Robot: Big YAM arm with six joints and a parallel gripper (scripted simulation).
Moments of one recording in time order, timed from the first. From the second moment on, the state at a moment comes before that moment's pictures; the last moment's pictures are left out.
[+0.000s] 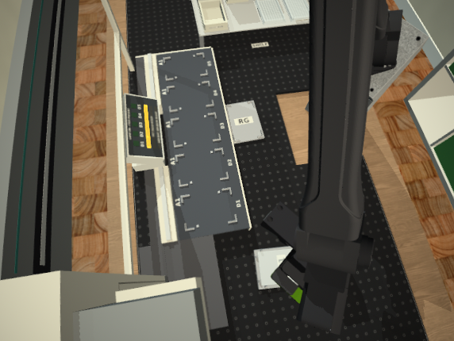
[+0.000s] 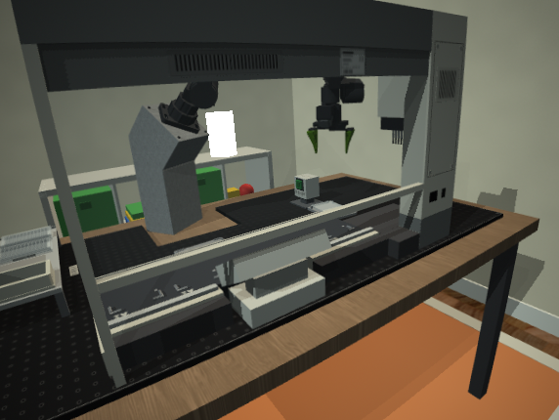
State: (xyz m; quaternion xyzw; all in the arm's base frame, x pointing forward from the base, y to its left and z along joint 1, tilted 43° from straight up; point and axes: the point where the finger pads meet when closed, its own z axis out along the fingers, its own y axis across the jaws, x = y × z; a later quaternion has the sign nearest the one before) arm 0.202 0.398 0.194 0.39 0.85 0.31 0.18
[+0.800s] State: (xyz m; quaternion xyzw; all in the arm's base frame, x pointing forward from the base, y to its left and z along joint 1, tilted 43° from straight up) arm 0.205 0.388 0.190 0.42 0.83 0.32 0.17
